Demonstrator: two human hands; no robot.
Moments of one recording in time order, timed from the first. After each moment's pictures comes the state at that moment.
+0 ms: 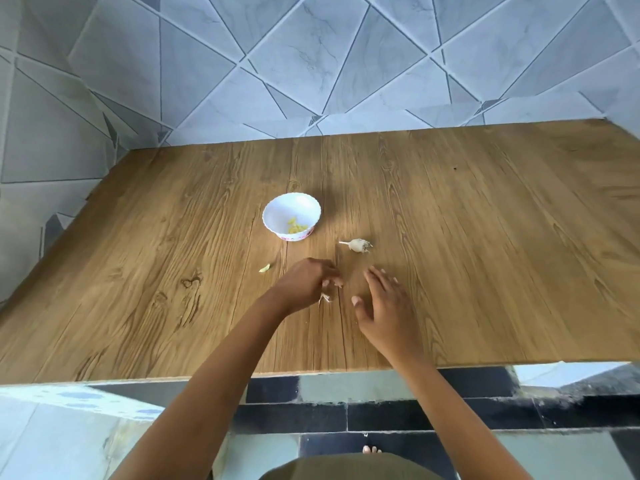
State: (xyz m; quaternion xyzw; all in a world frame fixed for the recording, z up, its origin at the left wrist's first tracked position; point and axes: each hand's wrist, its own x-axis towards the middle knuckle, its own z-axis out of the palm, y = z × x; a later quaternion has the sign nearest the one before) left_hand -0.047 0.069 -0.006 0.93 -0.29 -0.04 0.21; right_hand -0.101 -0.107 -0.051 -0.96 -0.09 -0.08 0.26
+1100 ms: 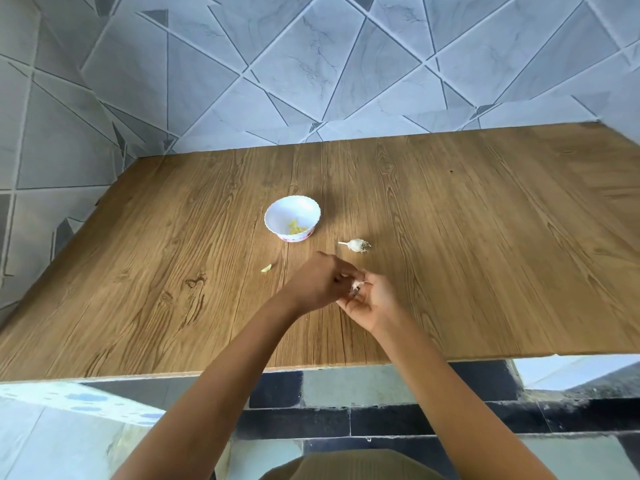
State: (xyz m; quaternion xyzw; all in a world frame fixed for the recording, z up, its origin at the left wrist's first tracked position) left_hand -0.074 0.041 0.030 0.91 -0.27 -0.02 0.30; right_hand -0.090 -0.079 0.015 -0.23 0.29 0.22 0.90
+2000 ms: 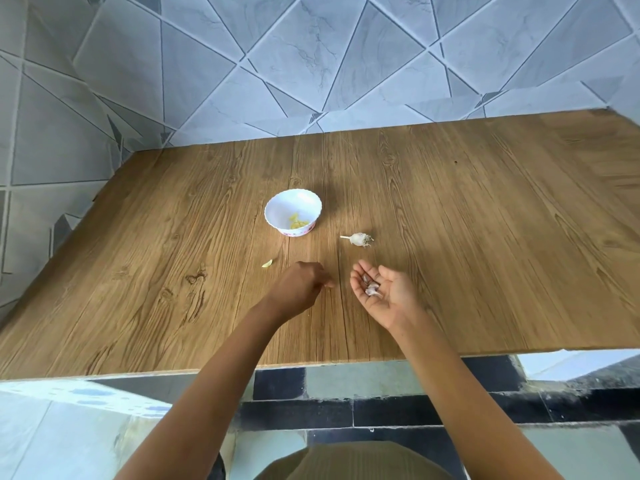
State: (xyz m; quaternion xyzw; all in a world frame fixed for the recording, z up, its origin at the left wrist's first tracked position) left_hand -0.074 0.076 0.000 0.95 -0.25 -0.02 0.19; right_hand -0.086 -0.096 0.004 -0.22 0.29 0.18 0.91
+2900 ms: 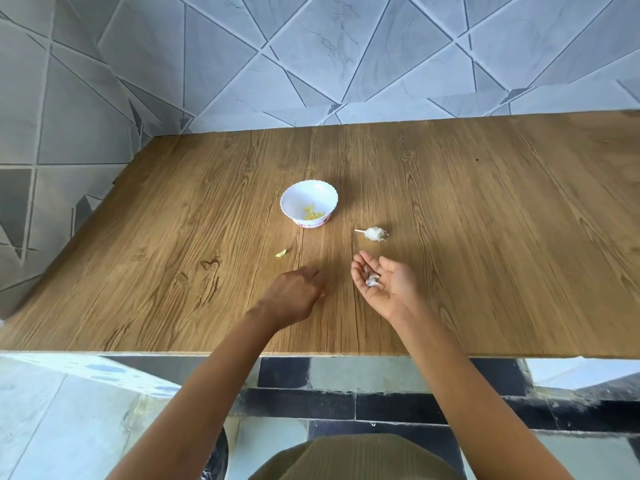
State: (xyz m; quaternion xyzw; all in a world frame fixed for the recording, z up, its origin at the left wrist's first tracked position) left_hand -0.098 0.099 -0.009 0.96 -0.26 0.00 0.06; right_hand -0.079 -0.079 0.006 -0.23 0.28 0.21 0.91
